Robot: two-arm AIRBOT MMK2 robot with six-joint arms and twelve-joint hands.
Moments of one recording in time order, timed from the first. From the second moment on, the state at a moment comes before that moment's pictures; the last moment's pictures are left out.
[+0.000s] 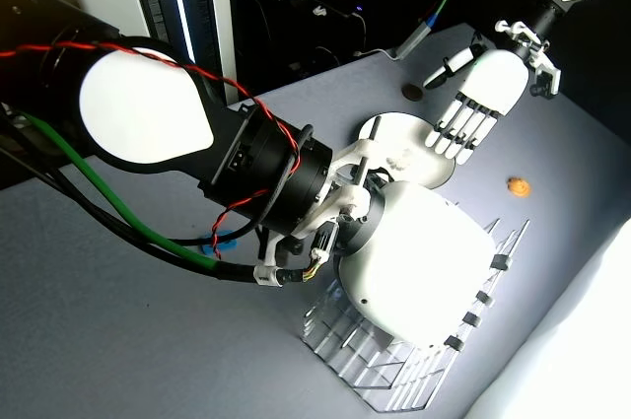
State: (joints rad) left arm 0.79 -1.02 1.73 1.63 -1.11 -0.13; right arm -0.22 -1.22 1.39 -0.88 -0.05 0.39
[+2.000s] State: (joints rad) left arm 0.97 -1.05 1.76 1.47 -1.08 -0.26; right arm -0.14 -1.14 1.10 -1.02 0.17 -0.15
